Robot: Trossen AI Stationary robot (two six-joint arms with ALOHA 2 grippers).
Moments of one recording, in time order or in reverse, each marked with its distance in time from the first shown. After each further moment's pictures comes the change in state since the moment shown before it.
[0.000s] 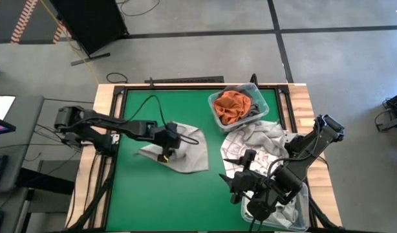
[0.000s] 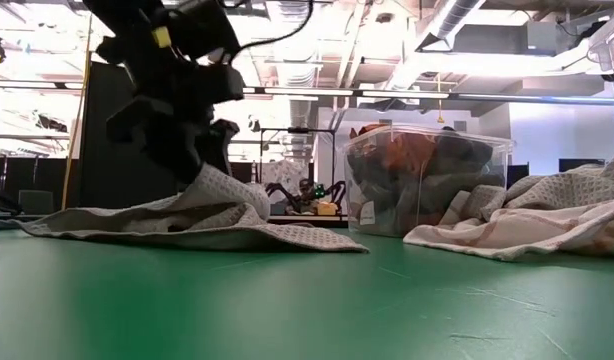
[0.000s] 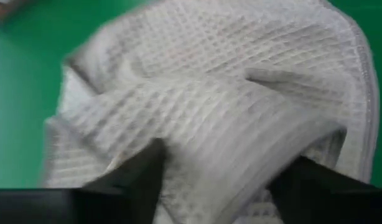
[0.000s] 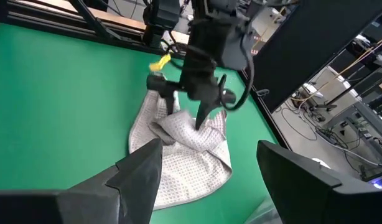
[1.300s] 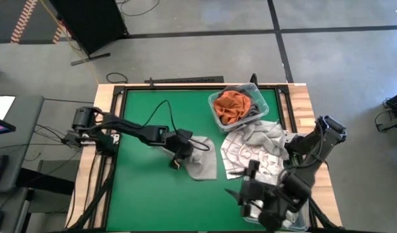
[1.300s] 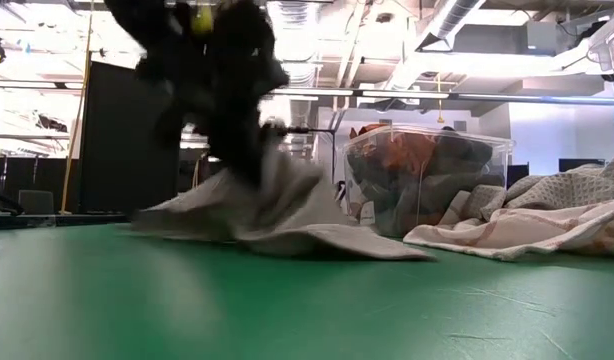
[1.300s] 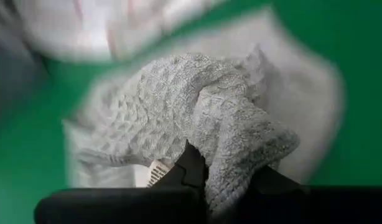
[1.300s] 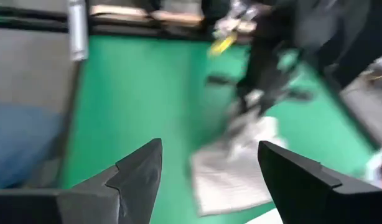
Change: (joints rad) left arm -0.043 0.212 0.102 0.278 0.147 0.053; right arm 0.108 0.000 0.000 -0.008 -0.108 0.189
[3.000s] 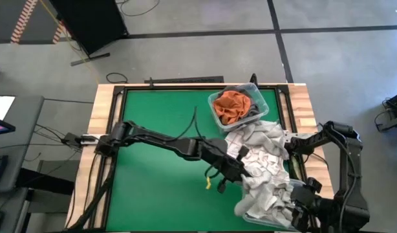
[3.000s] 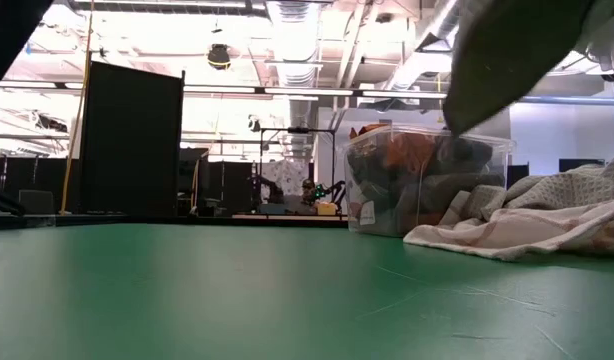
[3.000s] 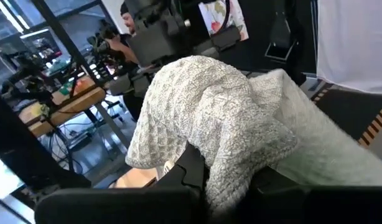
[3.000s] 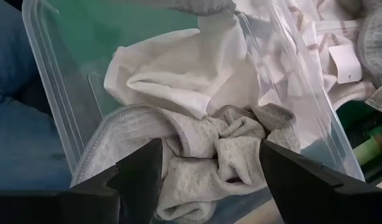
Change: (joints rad) left arm -0.167 0.496 0.994 0.183 0.203 0.121; right arm 0.495 0.000 -0.009 -0.691 -0.553 1.297
